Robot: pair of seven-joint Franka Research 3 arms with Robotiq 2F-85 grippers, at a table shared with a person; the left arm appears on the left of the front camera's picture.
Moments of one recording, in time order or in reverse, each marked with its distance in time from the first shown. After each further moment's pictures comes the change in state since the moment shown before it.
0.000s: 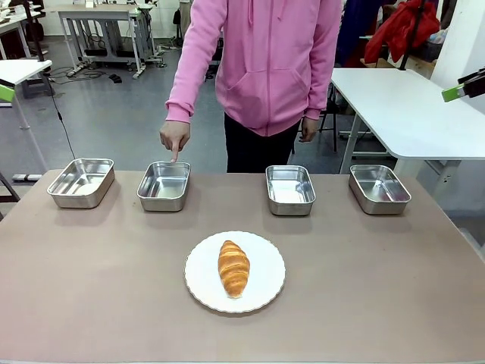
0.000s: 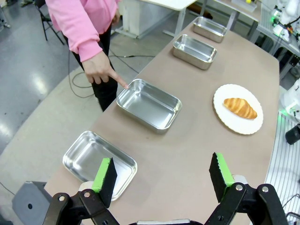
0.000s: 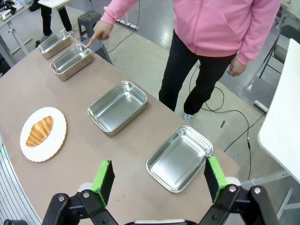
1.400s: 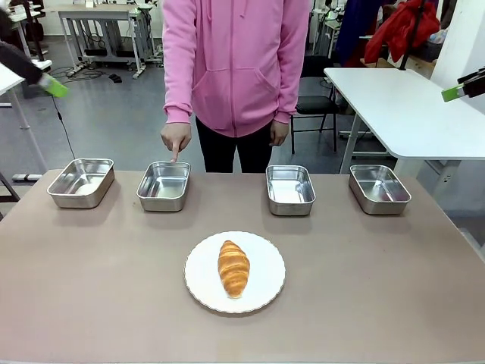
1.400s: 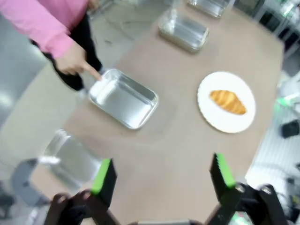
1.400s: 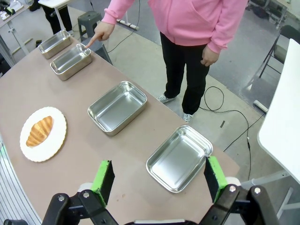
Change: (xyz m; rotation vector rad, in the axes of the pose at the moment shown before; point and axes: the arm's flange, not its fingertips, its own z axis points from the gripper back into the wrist) left arm 0.099 -0.109 -0.075 0.045 0.266 0.031; right arm 0.001 0.001 0.000 0.000 0.001 0.002
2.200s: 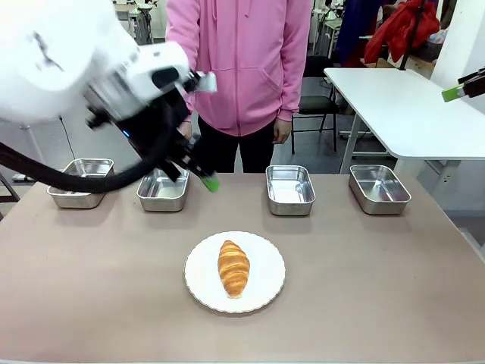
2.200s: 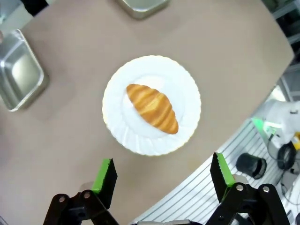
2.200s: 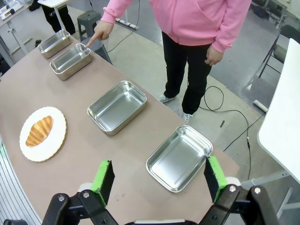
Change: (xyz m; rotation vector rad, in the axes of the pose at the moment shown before) left arm 0.051 -0.236 -0.197 0.067 0.227 0.331; right arm 0.000 0.000 0.000 -0.002 0.001 0.000
